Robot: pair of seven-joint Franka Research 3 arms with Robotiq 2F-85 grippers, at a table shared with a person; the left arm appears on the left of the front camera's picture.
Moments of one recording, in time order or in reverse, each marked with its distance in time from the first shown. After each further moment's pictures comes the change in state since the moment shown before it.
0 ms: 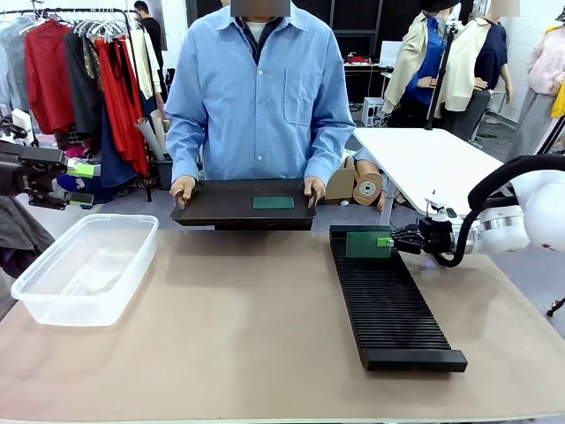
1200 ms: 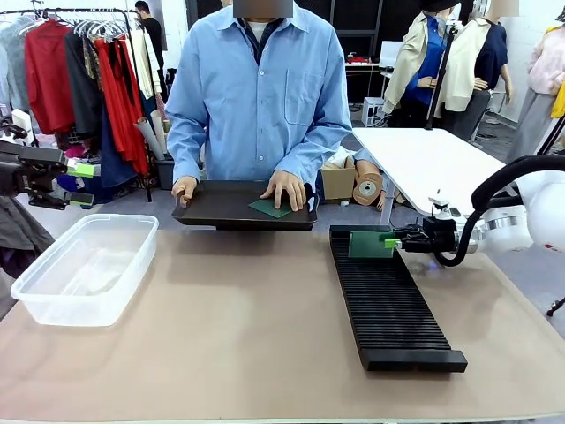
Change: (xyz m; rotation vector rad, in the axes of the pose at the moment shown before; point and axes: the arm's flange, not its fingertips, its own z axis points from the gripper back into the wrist) left arm 0.000 0.000 0.000 0.000 0.000 0.000; right arm 0.003 -0.001 0.012 -0.018 -0.003 -0.057
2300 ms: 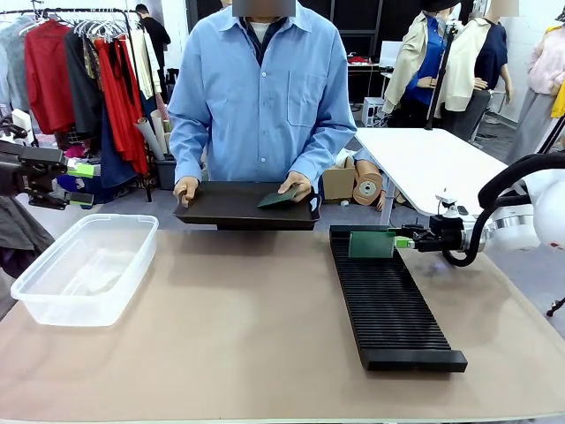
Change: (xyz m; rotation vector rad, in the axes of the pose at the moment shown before) left arm 0.000 0.000 0.000 0.000 0.000 0.000; right arm 0.004 0.002 0.014 -0.020 -0.007 0.001
